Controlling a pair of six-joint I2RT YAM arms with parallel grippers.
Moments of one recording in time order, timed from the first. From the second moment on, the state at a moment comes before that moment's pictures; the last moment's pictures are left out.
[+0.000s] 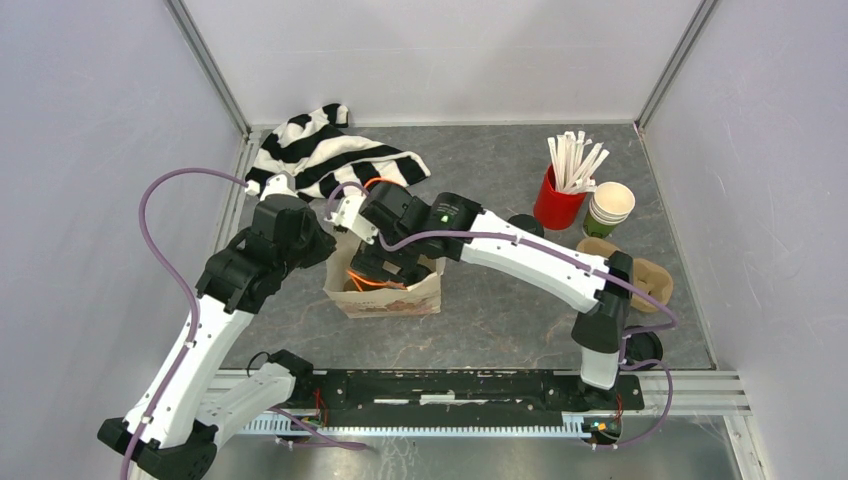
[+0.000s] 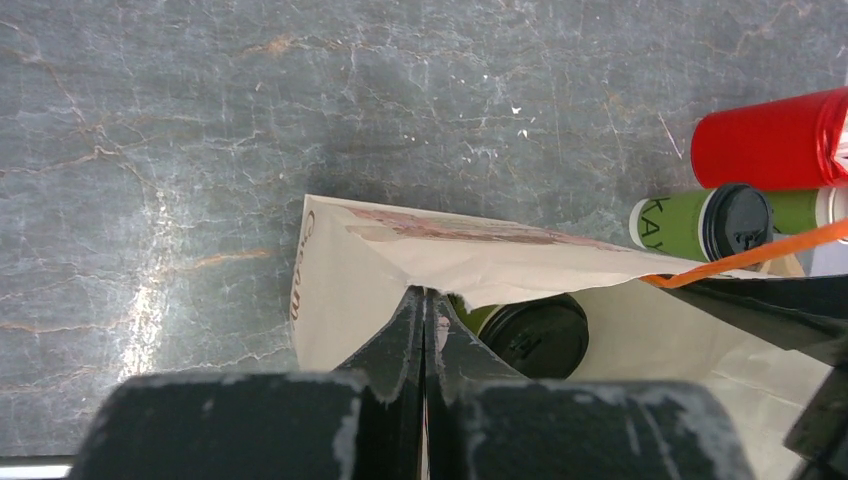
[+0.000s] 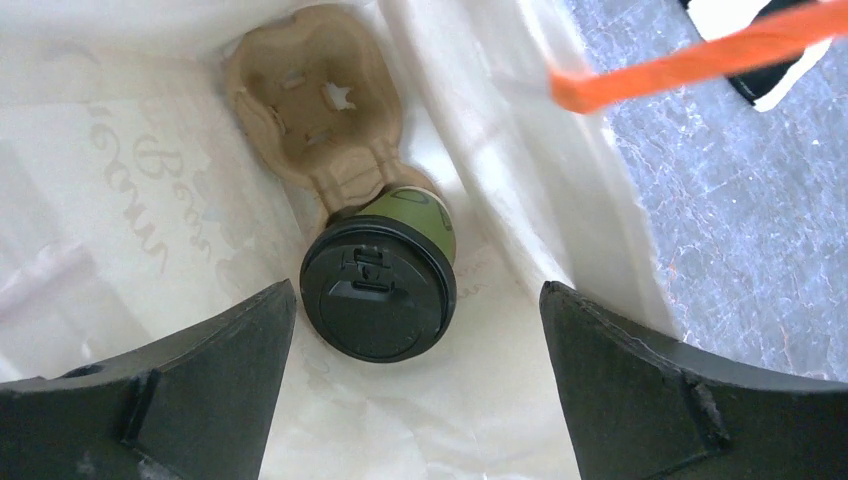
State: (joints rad) left arm -0.45 0.88 1.14 -0.94 -0.24 -0.73; right arm 1.13 1.87 1.95 -1.01 0.12 -0.17
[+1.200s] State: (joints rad) left arm -0.45 0.91 1.15 -1.00 -0.18 -0.78; right arm 1.11 0.98 0.58 -0.20 0.08 0.19
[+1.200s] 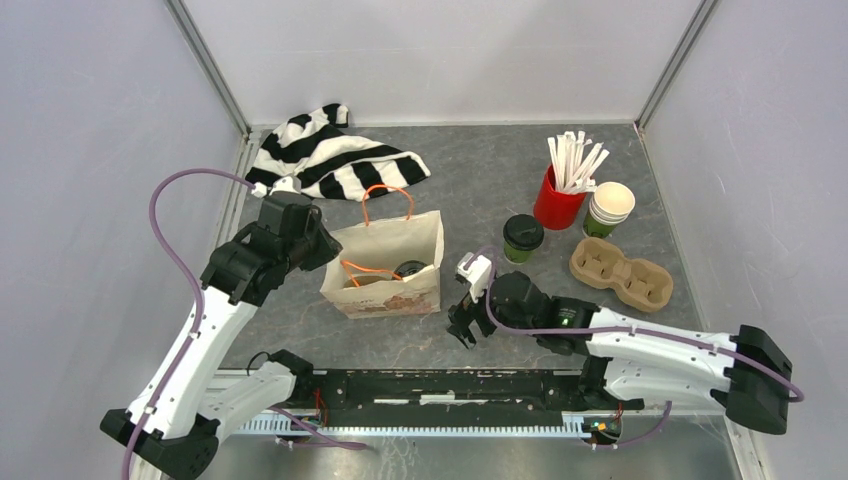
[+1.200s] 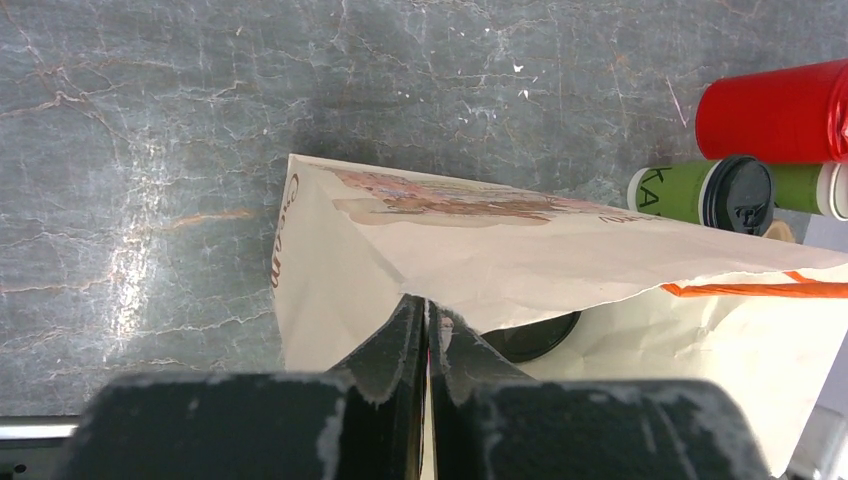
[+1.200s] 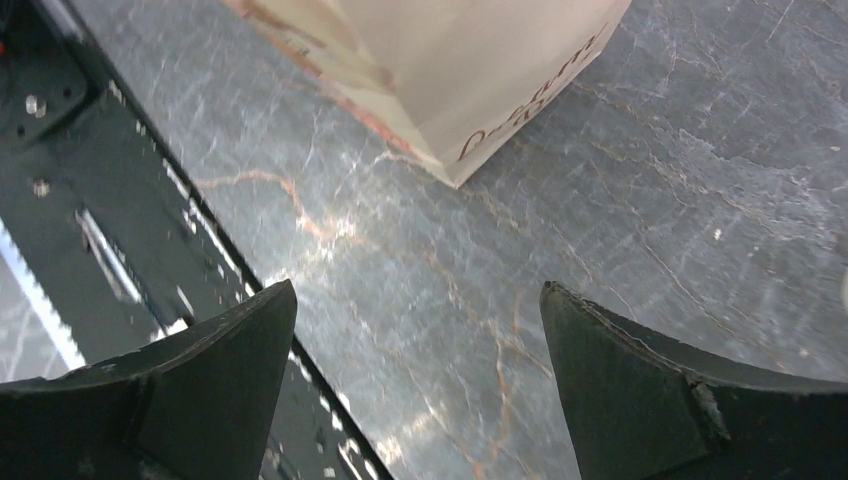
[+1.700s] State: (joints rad) left arm -0.45 0.93 1.17 -1.03 -0.15 -0.83; right arm 1.07 1.17 0.42 0.39 0.26 0.36
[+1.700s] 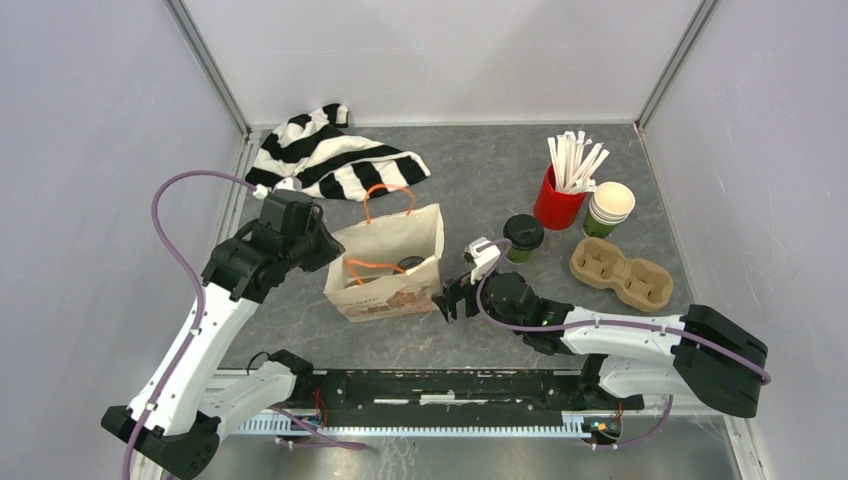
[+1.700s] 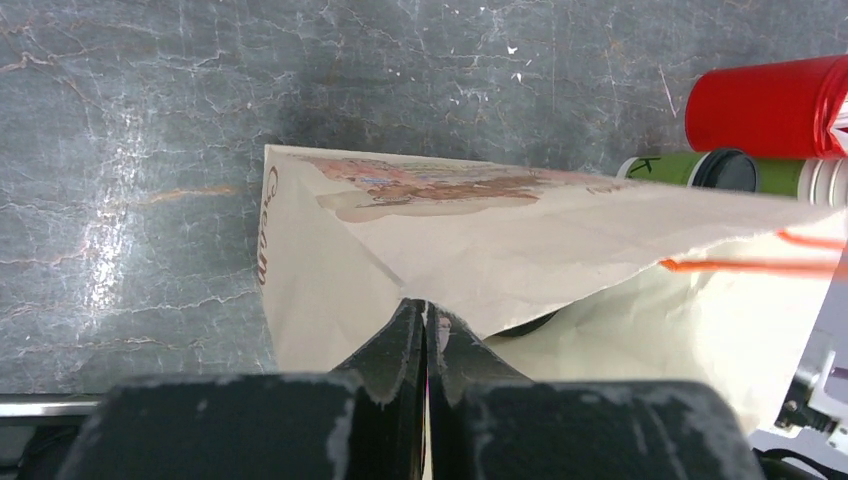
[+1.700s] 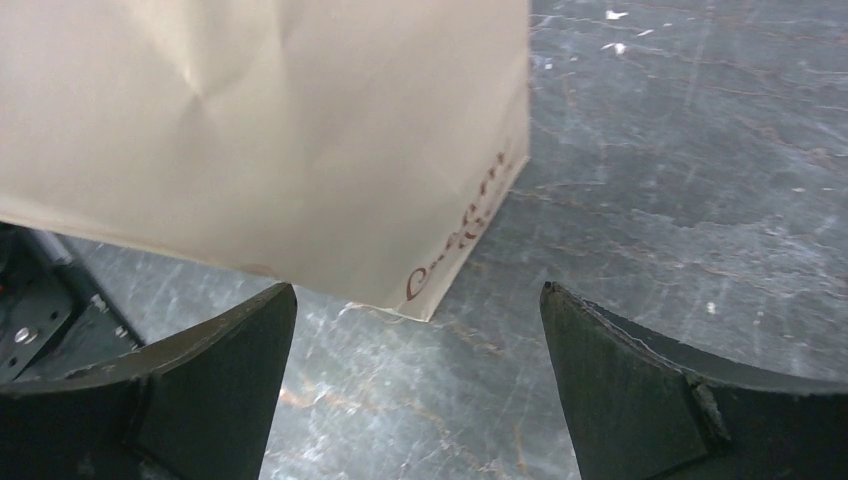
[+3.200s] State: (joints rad) left arm -0.42 1.10 1.64 -1.22 -0.46 -0.64; right arm 0.66 1.44 1.01 -0.25 0.06 0.10
